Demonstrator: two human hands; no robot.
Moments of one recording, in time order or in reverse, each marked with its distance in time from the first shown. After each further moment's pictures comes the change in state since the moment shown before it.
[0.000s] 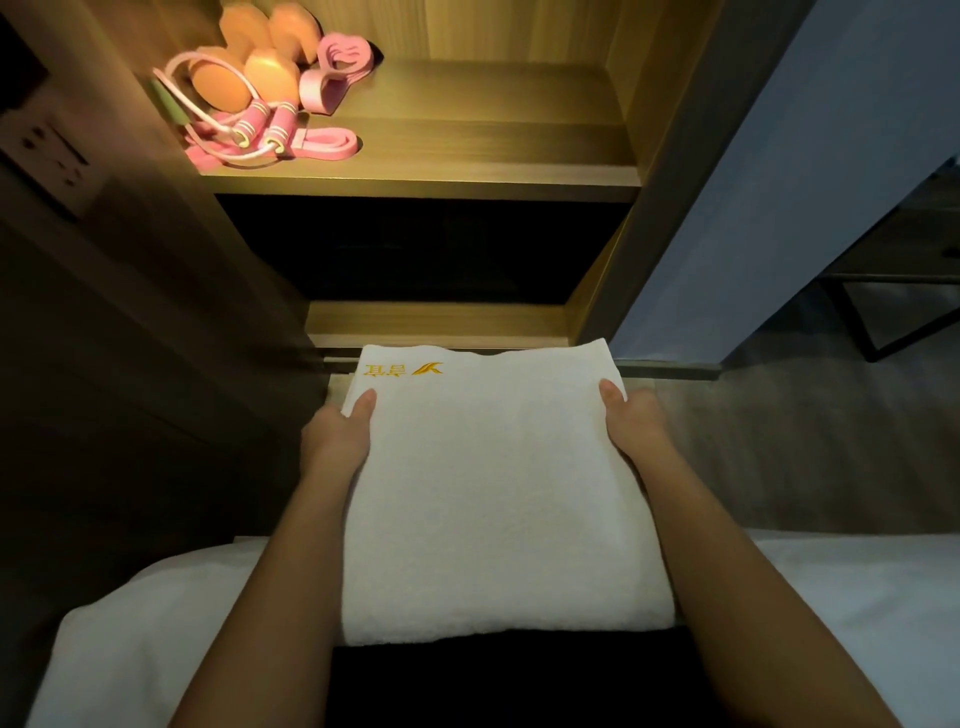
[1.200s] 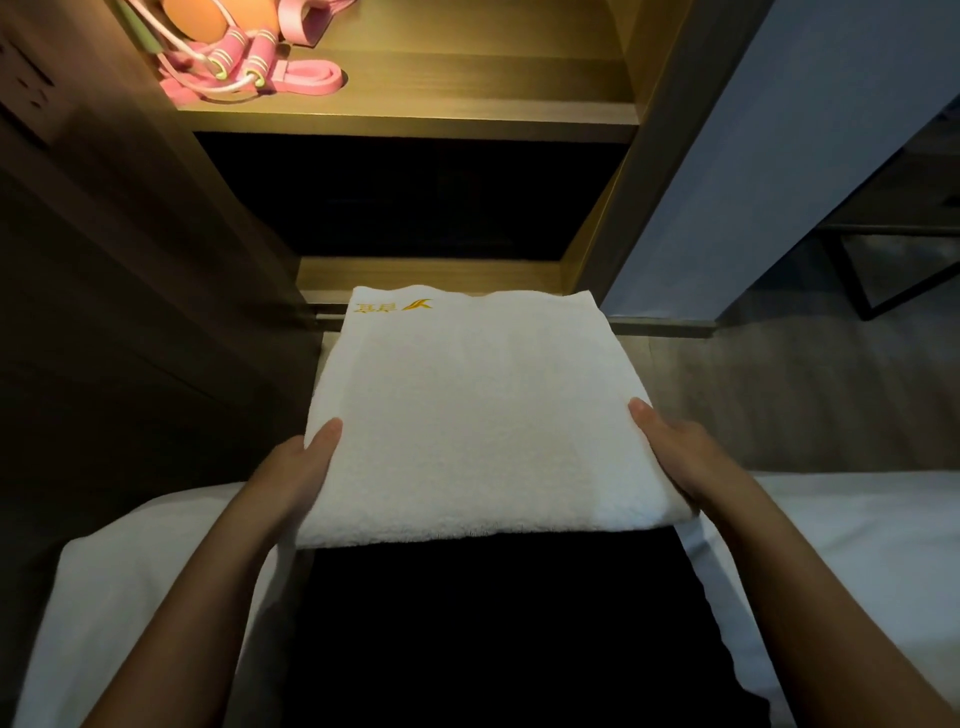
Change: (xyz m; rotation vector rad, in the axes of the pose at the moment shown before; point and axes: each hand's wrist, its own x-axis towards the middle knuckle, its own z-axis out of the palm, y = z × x) left_hand -0.071 -0.068 -0.035 0.039 -0.285 -0.051; right_hand -0.069 0.069 -0.047 0.020 -0.313 0.067
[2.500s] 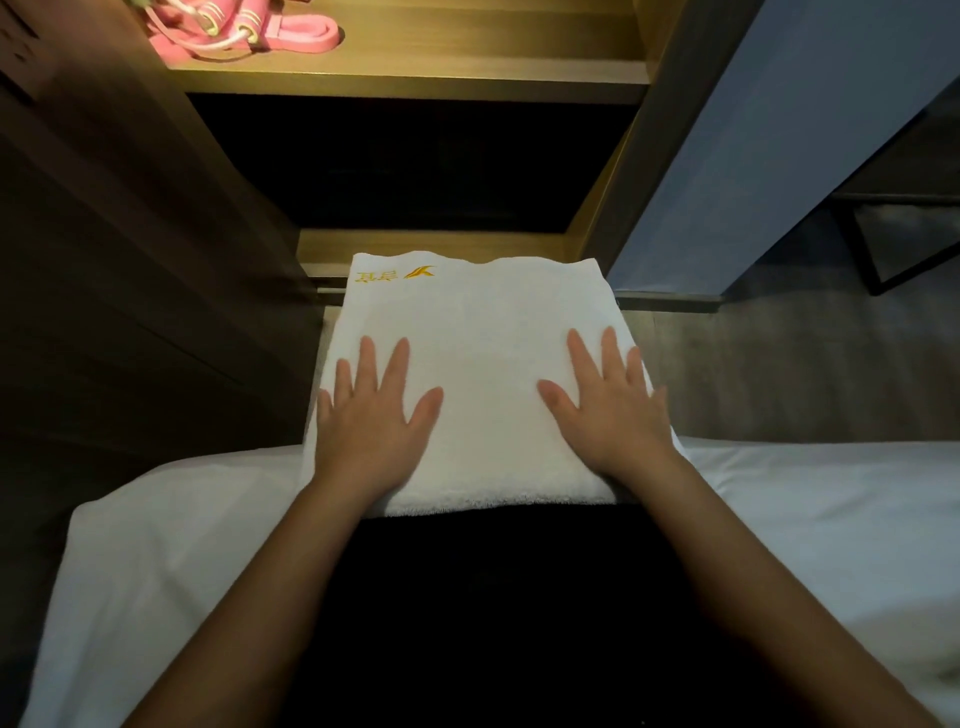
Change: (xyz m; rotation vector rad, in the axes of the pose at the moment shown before) left_hand -0.026 0.031 0.054 0.661 0.144 0.433; right_hand -0.007 -0.018 0.063 -0.812 0.189 -0.361
